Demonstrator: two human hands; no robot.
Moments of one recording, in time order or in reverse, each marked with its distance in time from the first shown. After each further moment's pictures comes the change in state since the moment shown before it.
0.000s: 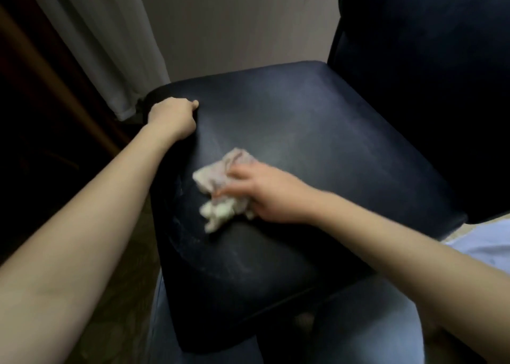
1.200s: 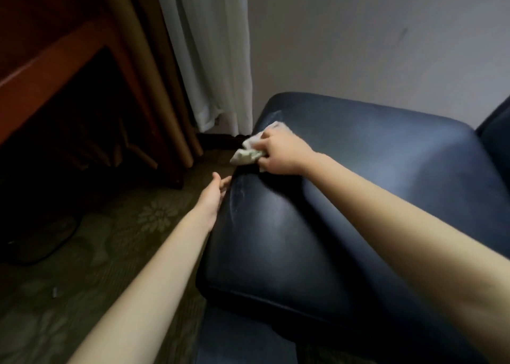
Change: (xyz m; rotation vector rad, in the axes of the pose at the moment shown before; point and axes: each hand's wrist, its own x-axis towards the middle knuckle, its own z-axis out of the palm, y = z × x) left_hand -0.064 -0.081 0.099 -1.886 -0.131 -0.671; right_hand 0.184 0.036 -0.003 -0.288 -0.082 0.211
